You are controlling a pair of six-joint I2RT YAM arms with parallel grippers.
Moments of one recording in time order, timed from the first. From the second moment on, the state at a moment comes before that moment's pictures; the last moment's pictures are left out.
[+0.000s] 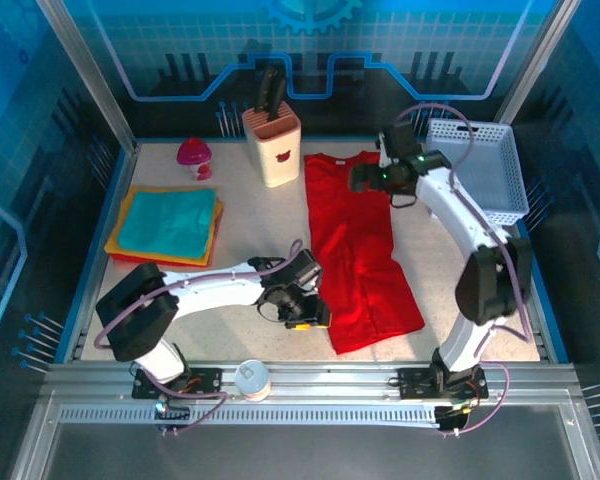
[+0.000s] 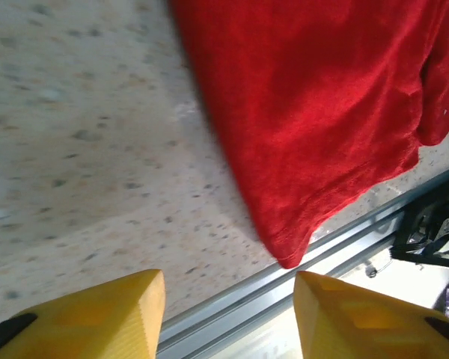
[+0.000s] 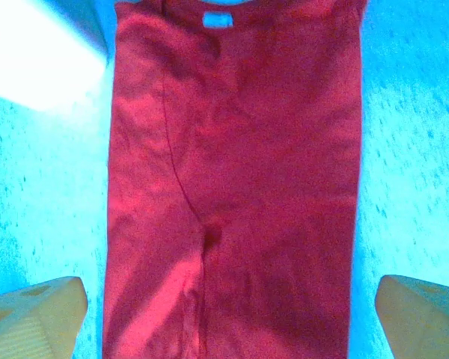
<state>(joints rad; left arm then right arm) -0.93 1.63 0.94 -0.52 0.43 -0.96 0.28 1.72 1.56 -0.81 -0.01 0.30</state>
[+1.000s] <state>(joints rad) -1.05 1.85 1.09 -0.56 0.44 -1.03 0.25 0.98 0.70 -1.07 -0.06 0.66</state>
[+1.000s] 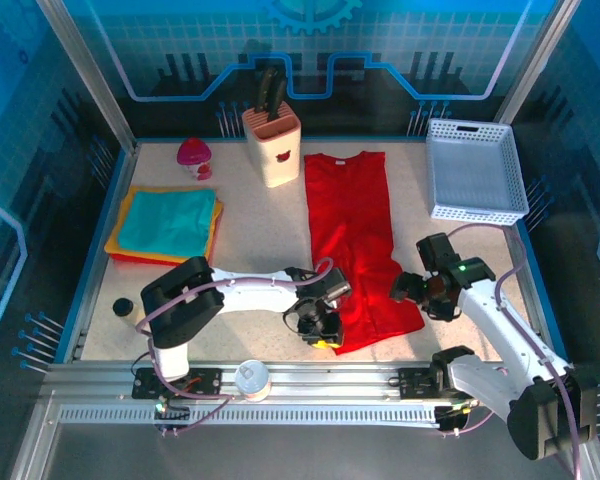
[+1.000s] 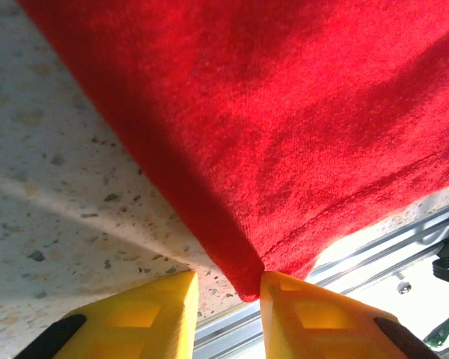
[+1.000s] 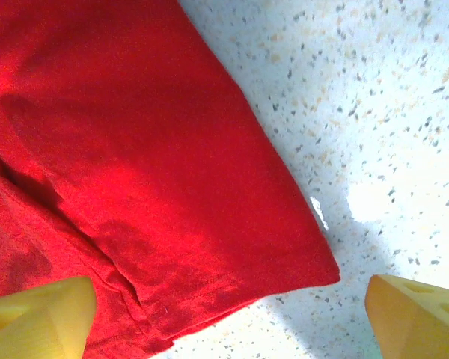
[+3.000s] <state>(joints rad) -1.01 1.66 0.86 -0.55 0.43 -1.05 0.63 1.02 0.44 -0.93 -0.20 1.04</state>
